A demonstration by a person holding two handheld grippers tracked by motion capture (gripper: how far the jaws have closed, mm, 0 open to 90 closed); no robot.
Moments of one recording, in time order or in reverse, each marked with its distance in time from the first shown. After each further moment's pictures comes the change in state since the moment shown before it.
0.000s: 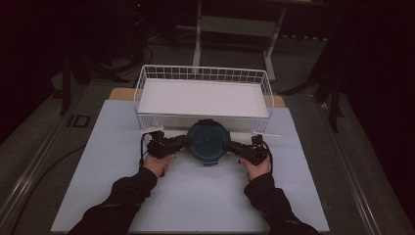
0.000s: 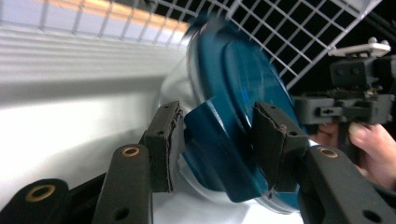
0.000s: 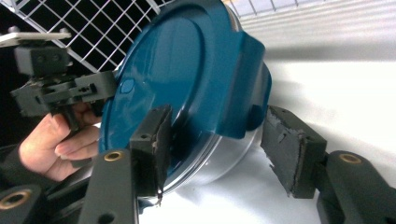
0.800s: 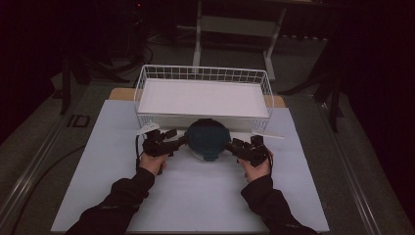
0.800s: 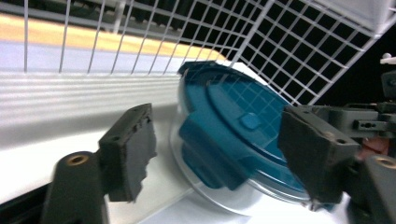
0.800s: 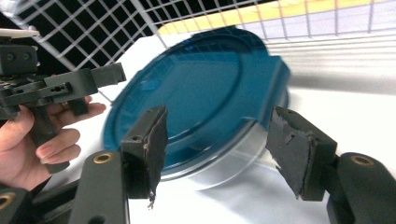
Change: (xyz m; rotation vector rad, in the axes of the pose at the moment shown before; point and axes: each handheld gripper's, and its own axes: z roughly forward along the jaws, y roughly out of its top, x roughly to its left) left arm -0.014 0.013 -0.019 -0.045 0.105 0.049; right arm 0.032 0.003 -0.011 -0.063 -0.098 -0.074
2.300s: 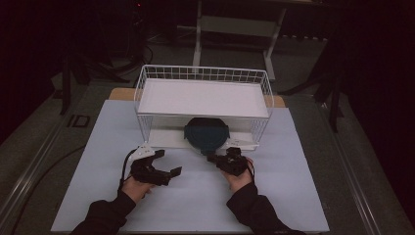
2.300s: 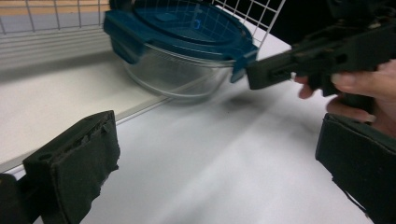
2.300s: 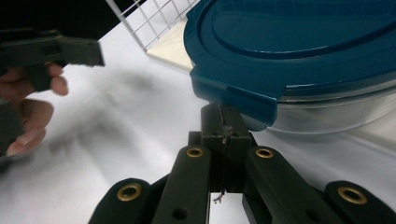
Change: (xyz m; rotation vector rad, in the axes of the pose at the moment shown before) left arm -0.036 -0.033 -0.056 0.146 -0.024 0.202; right arm 0.049 -0.028 0.036 0.141 0.035 -0.149
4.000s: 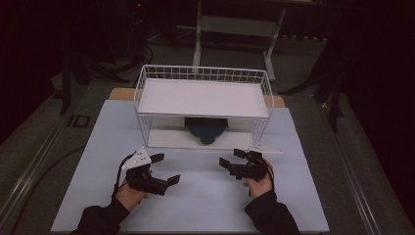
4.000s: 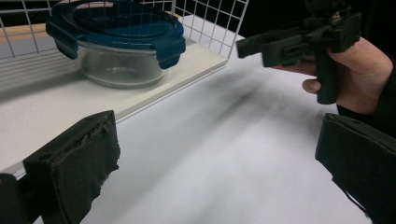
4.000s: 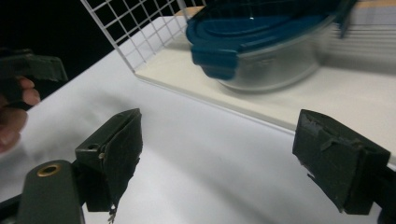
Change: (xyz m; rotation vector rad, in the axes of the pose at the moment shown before) left arm -0.020 0.002 -0.025 -0.026 -0.060 0.063; right arm -0.021 -0.015 -0.054 -0.129 -0.034 0.000
